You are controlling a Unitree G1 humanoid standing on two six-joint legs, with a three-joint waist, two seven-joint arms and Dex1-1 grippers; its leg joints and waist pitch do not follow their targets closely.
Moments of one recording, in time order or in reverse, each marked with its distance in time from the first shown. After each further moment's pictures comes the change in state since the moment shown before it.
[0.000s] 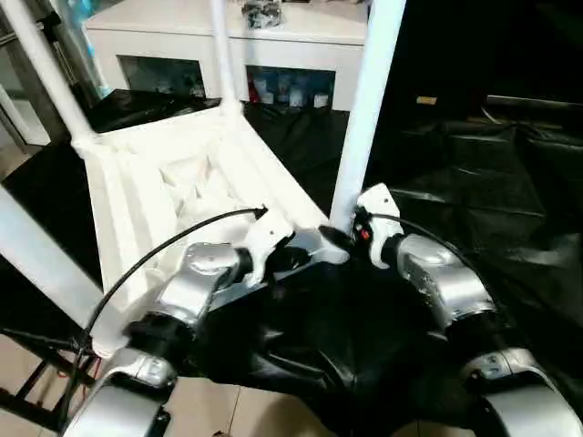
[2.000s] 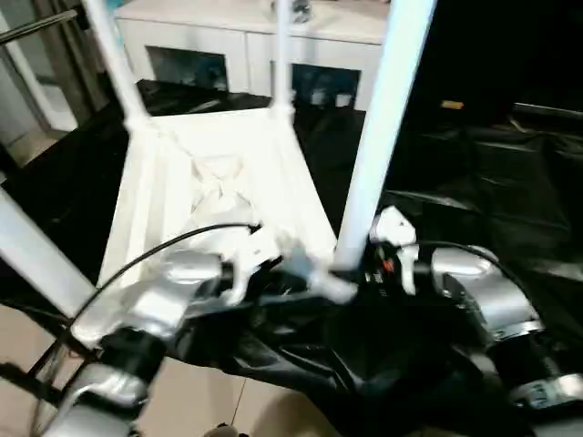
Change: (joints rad) left arm 0.072 0.098 -0.064 -0.114 -0.031 -0.039 -0.216; right arm 0.186 -0.149 0.031 -0.280 0.033 0.056 0.364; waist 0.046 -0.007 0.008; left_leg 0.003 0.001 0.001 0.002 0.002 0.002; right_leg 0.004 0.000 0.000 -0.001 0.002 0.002
